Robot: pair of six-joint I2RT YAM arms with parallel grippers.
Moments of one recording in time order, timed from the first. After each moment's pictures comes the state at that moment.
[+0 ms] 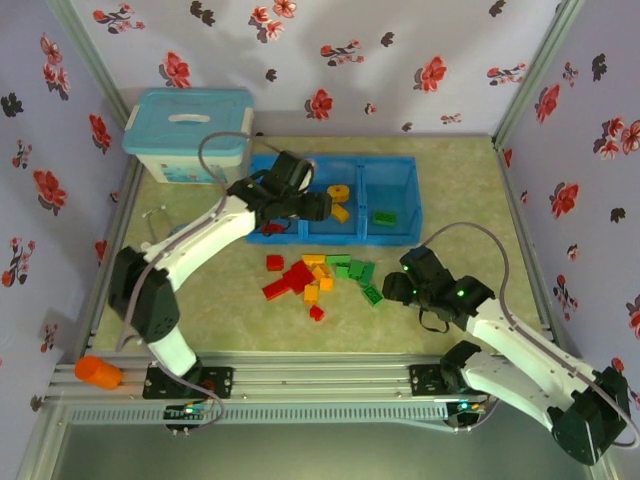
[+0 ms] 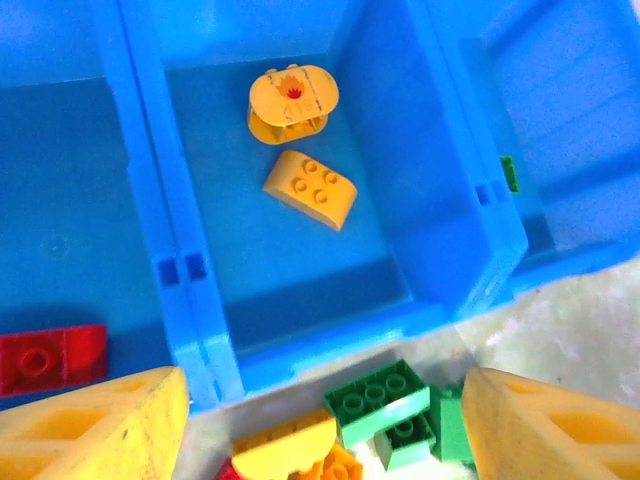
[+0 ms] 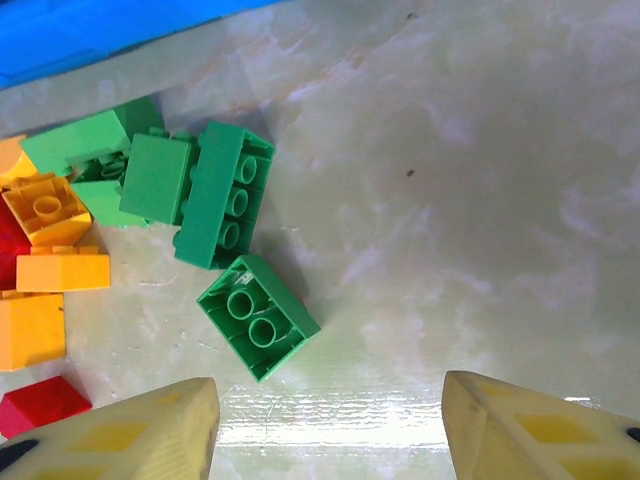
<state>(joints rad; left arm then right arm) -0.72 1.65 1.46 -0.64 -0.03 -0.44 0.67 0.85 0.60 -0.77 0.09 0.79</state>
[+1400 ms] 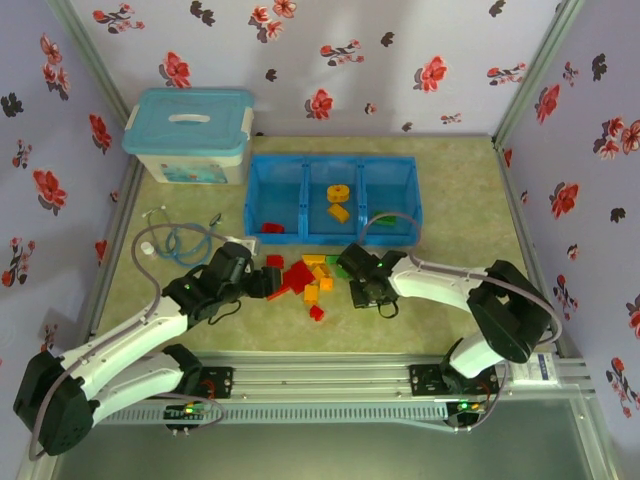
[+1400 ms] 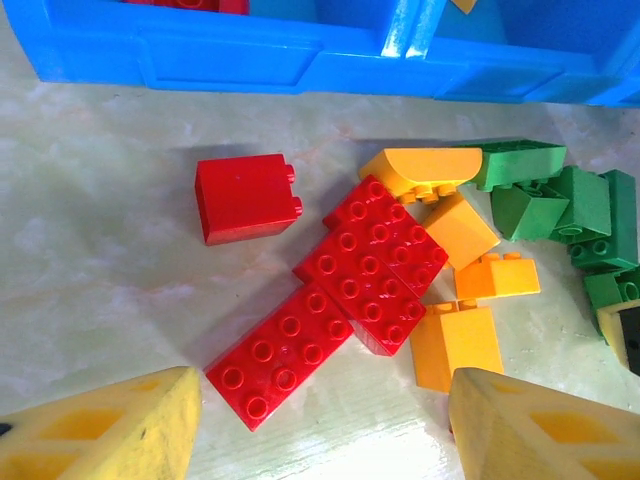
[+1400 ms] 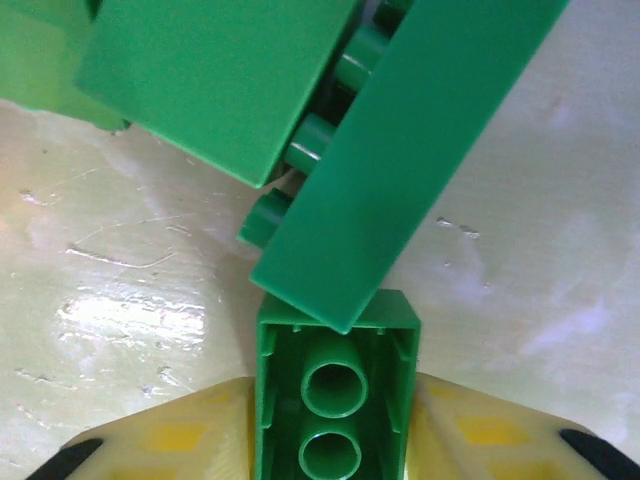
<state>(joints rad) -0.74 0.94 0.57 -0.41 -0.07 -0.59 0.87 1.52 0.81 -0.66 0.14 0.68</state>
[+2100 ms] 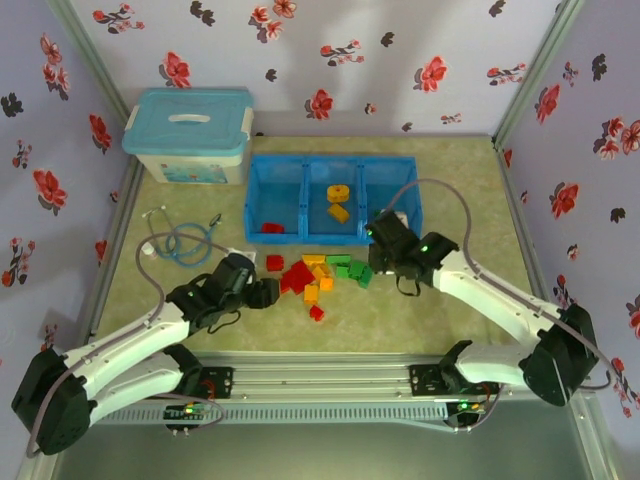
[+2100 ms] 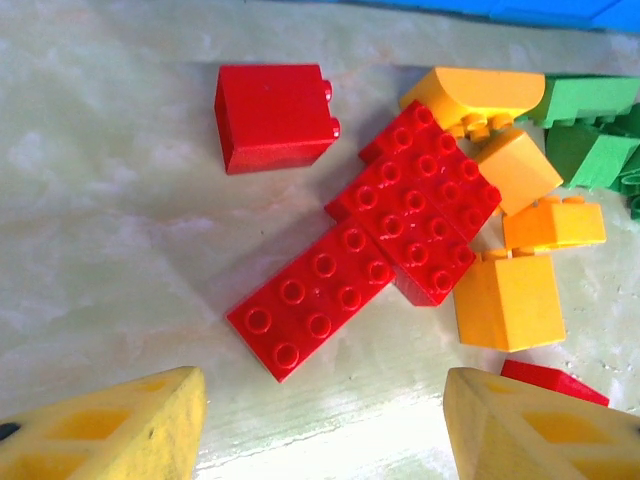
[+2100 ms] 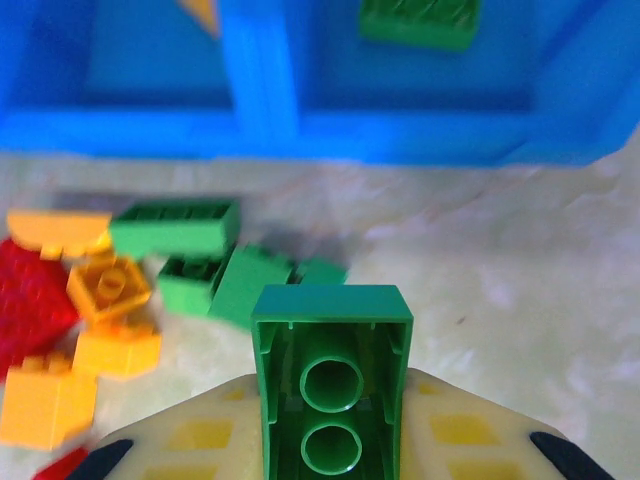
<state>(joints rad) -0.79 0.93 0.48 -0.41 -0.09 -0.64 0.69 1.23 0.99 -0.82 0.24 0.62</state>
